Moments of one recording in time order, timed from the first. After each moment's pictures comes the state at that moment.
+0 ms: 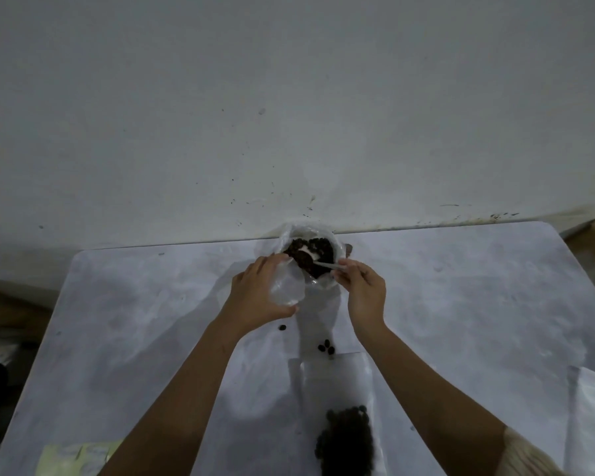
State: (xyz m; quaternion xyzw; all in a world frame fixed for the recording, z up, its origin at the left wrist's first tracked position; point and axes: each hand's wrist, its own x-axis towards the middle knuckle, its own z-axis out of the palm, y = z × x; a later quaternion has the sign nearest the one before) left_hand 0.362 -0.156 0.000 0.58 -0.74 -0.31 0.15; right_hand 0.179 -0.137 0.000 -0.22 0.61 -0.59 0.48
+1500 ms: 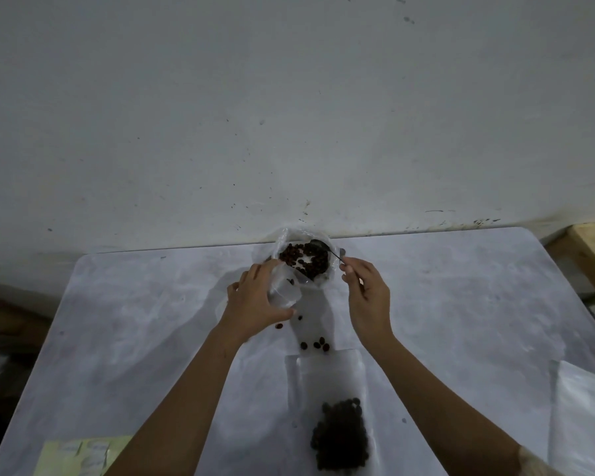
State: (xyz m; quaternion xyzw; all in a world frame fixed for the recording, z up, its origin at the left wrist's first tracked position) left_hand 0.359 -0.135 0.008 0.61 -0.72 -0.29 0.16; right_hand 0.162 -0.108 0.010 -0.48 0.62 -0.53 0.32
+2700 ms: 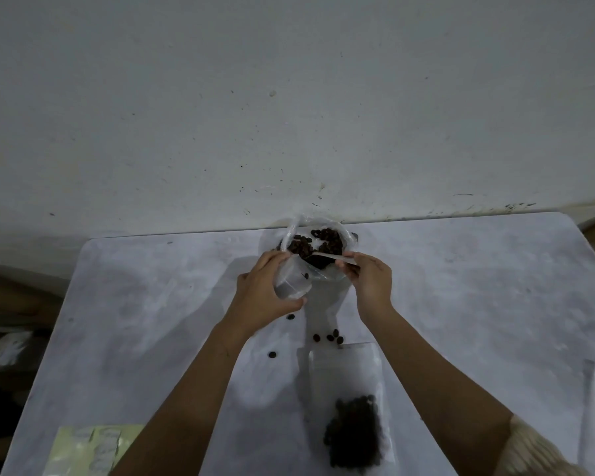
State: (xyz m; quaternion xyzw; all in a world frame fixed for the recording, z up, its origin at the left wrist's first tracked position) left_hand 0.365 -0.137 -0.002 0.58 -0.71 -0.34 0.20; right_hand 0.179 -0.148 0.001 -0.12 0.61 -0.56 0.54
